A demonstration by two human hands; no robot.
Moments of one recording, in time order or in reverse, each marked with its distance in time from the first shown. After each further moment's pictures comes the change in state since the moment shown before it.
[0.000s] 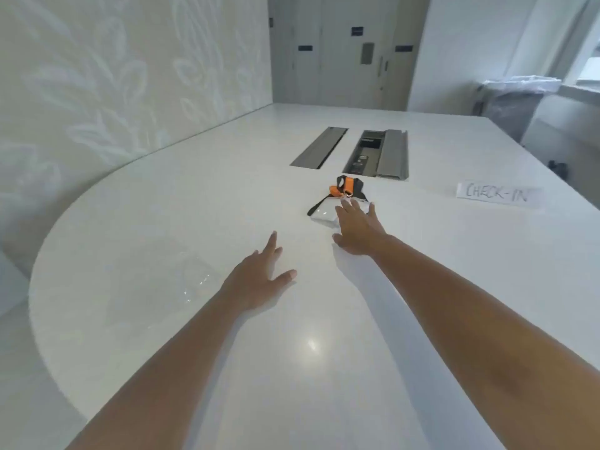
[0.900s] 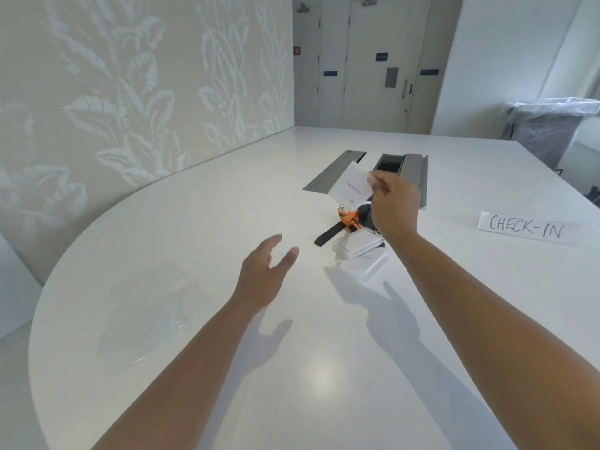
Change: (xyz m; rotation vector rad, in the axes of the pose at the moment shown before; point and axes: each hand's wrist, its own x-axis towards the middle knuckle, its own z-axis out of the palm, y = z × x) left_hand 0.034 0.049 -0.020 -0.550 0.350 -0.091; right_hand 0.011 0.026 -0.087 0.976 0.761 0.146
